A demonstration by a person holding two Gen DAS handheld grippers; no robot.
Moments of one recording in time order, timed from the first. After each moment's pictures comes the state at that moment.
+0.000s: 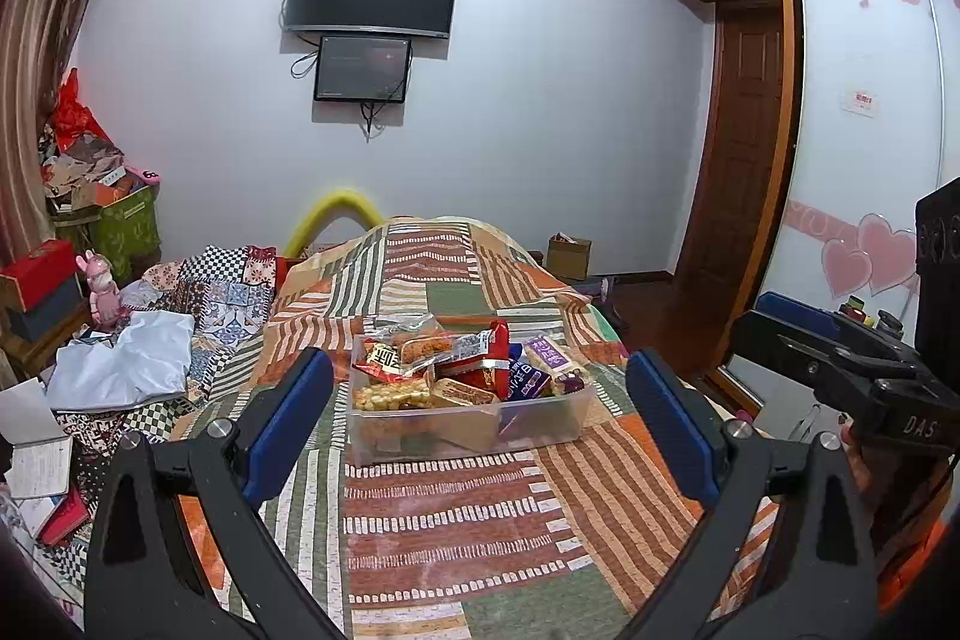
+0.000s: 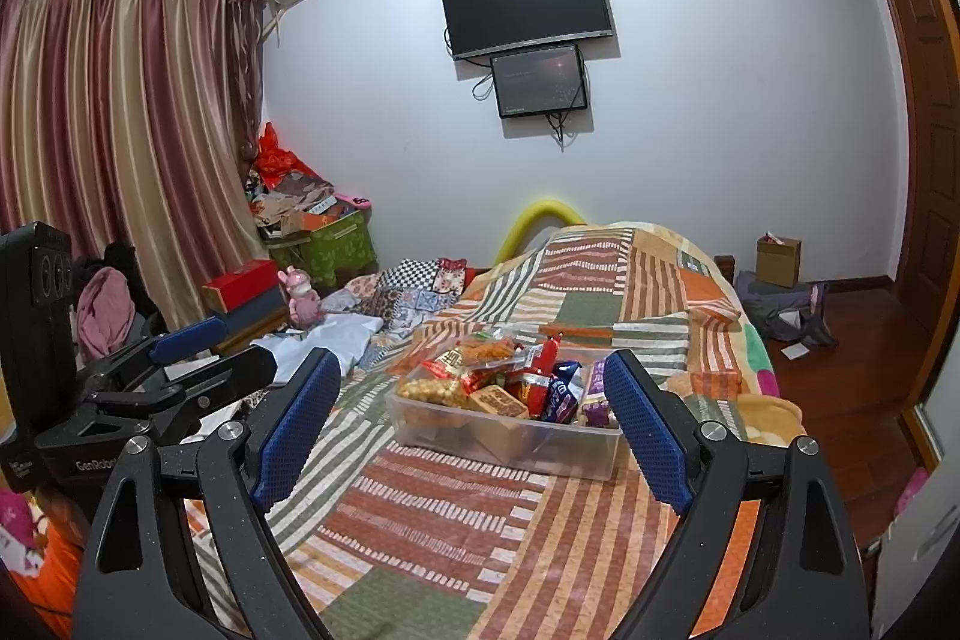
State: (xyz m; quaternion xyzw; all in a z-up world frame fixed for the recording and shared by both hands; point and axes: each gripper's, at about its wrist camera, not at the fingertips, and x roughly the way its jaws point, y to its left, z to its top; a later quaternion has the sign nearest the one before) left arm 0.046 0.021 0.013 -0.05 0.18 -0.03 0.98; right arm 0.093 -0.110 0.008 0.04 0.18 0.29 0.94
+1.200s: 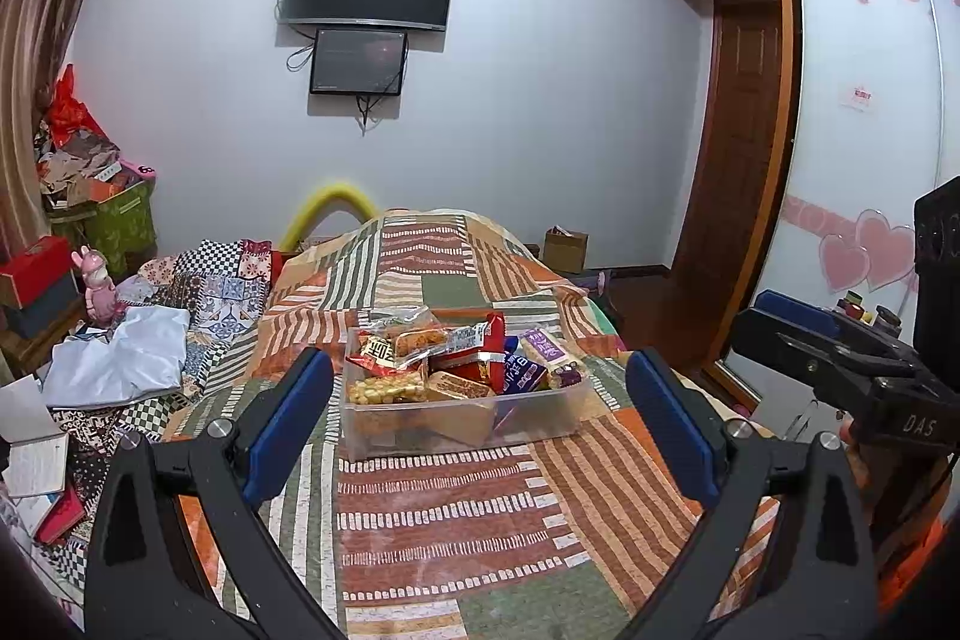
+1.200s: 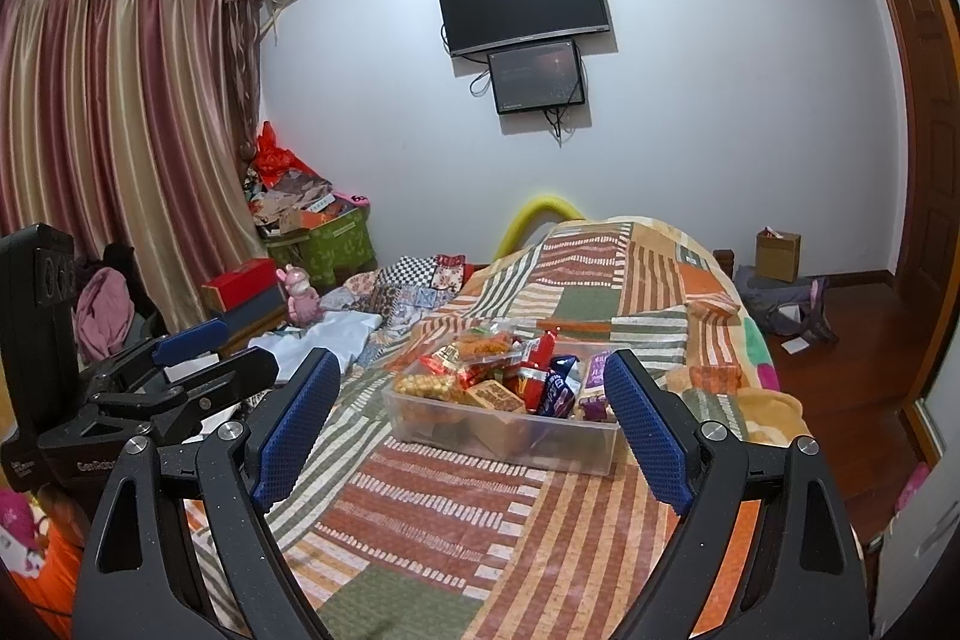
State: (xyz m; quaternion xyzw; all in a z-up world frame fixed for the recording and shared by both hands) left arm 0.047 0.021 0.008 -0.05 0.19 -0.04 0.98; right arm 0.098 -0.110 0.004 0.04 0.18 0.29 0.94
